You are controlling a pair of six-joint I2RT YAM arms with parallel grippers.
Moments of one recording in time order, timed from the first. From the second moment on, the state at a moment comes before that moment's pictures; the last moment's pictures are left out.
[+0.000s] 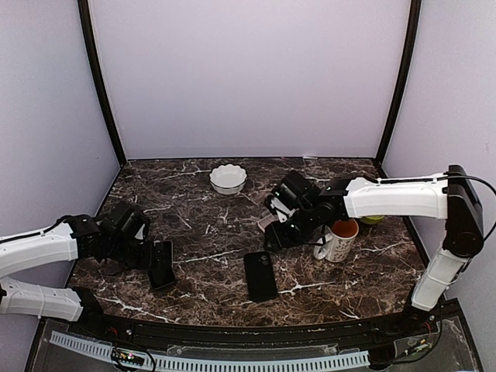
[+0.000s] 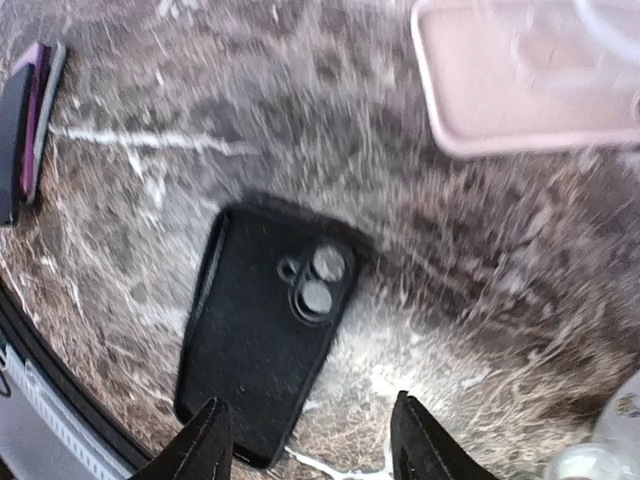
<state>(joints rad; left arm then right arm) -0.68 1.01 0.59 -0.68 -0.08 -0.69 0.94 1.70 1.19 -0.60 -0.11 0.50</state>
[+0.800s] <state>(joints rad) -0.54 0.95 0.42 -0.54 -0.03 -0.82 1.07 2.43 1.95 -0.18 -0.54 0.77</state>
